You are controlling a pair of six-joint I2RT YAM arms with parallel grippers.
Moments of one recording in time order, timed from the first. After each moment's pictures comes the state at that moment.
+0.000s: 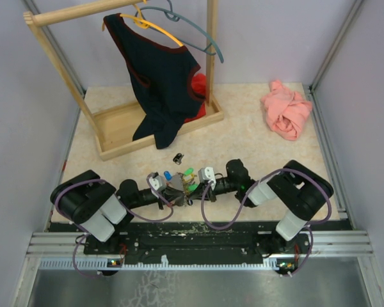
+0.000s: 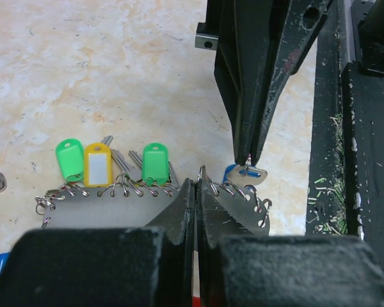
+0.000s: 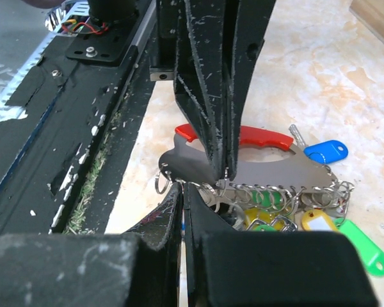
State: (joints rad) left arm -0.64 1.62 0.01 1.52 0.63 0.00; right arm 0.73 1.64 0.38 1.02 -0.99 -0.23
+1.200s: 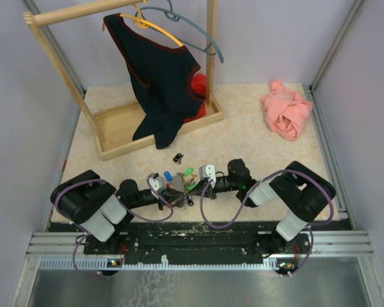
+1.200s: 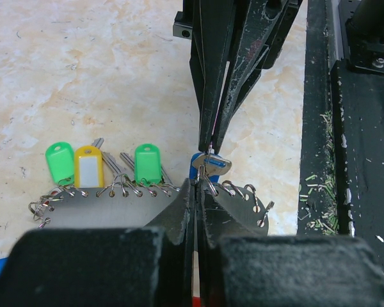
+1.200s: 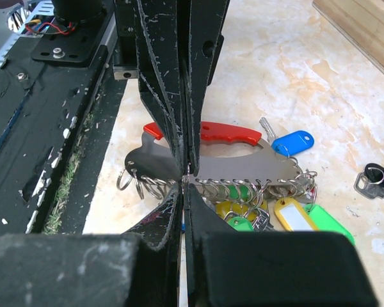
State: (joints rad) left arm -0.64 1.62 0.01 1.52 0.67 0.00; right arm 0.72 1.61 0.37 1.02 -0.91 -0.24
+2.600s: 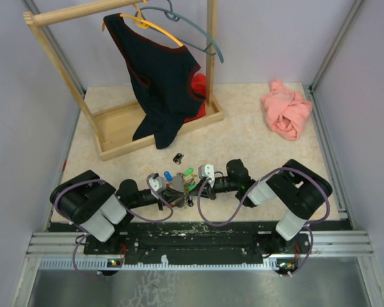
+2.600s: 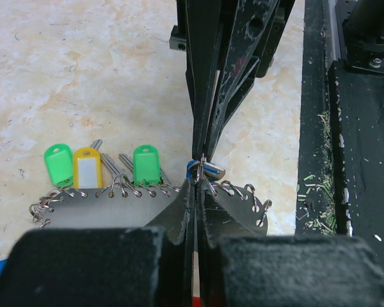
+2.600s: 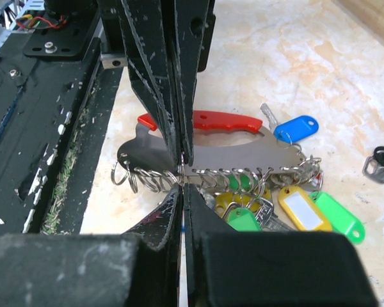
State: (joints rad) left arm -0.64 1.61 0.01 1.52 0.67 0.00; right arm 0.72 1.64 0.38 1.01 -0.88 -0.22
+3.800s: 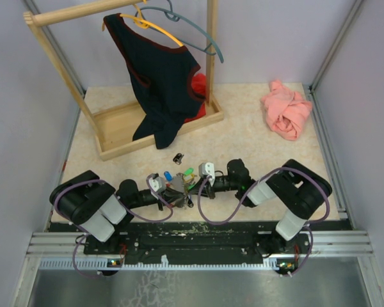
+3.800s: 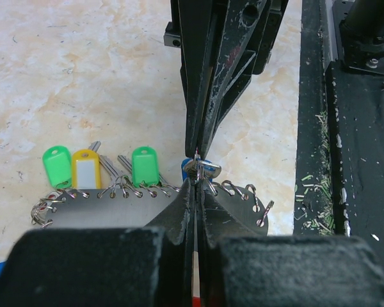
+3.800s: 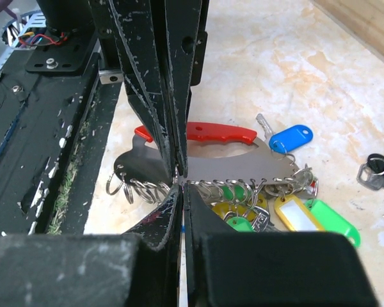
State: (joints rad) left arm -0.64 1.61 0.01 1.52 0.68 0.00; right arm 0.72 1.67 0.38 1.08 -0.88 -0.16
